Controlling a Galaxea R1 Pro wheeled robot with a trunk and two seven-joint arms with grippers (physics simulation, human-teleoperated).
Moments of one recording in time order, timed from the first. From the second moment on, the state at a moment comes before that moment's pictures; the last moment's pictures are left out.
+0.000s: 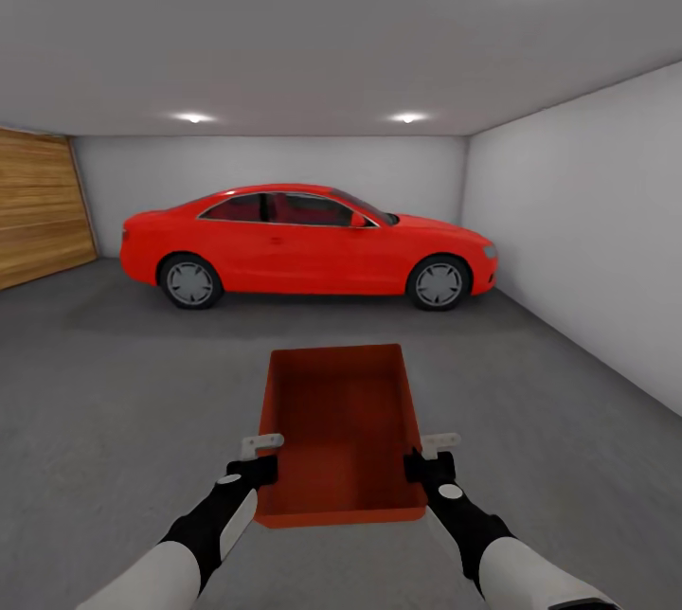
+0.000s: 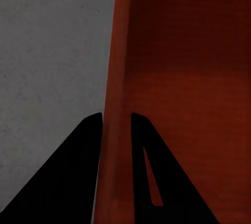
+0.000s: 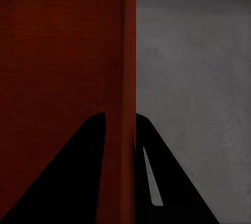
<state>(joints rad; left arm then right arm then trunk) -0.62 -0.09 -0.13 -0.42 0.22 0.10 0.18 -0.67 0.10 0.10 -0.26 0.04 -0.16 -0.16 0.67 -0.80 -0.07</state>
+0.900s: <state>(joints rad) -0.62 -0.09 -0.13 -0.42 0.22 0.10 0.18 -0.67 0.10 0.10 -0.26 0.04 -0.16 -0.16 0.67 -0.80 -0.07</state>
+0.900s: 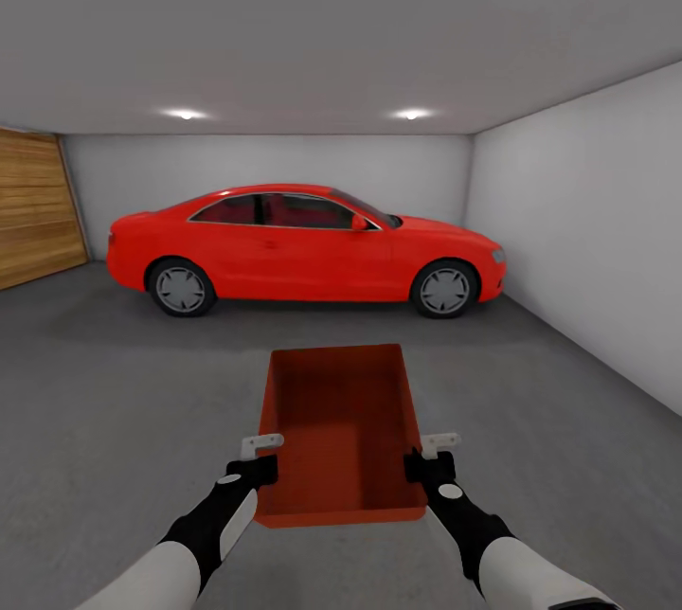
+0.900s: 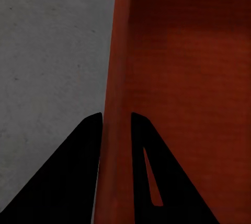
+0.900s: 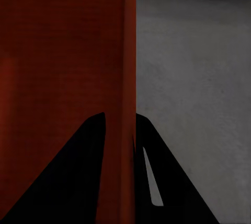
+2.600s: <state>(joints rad) -0.62 -0.07 -0.16 -0.41 0.27 0.10 0.17 -0.67 0.10 0.16 -0.25 0.00 -0.15 -0.19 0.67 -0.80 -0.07</state>
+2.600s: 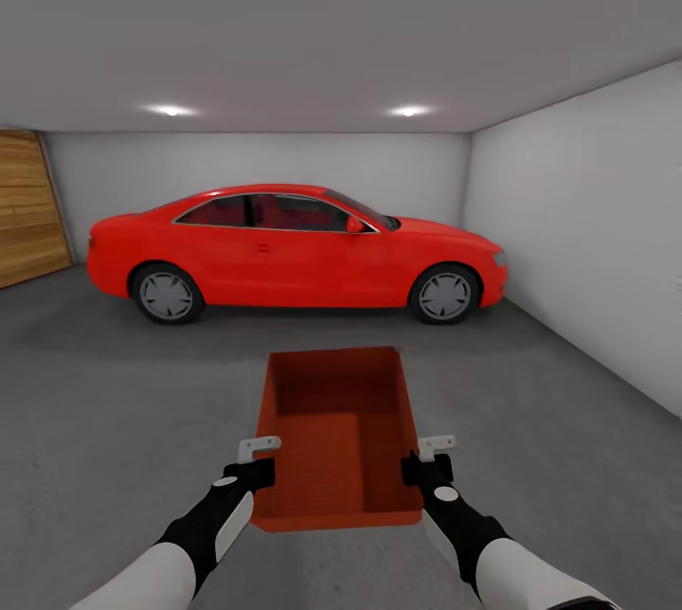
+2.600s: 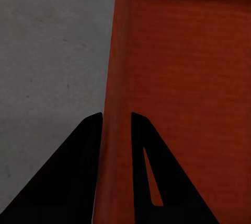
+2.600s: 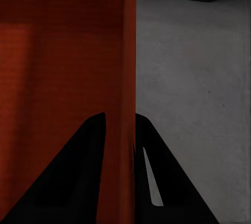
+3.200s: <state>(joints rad) -0.62 -0.07 -0.14 -0.41 0.25 0.11 0.17 -0.67 0.11 0.10 -0.24 0.04 -0.15 -0.18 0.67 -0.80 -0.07</state>
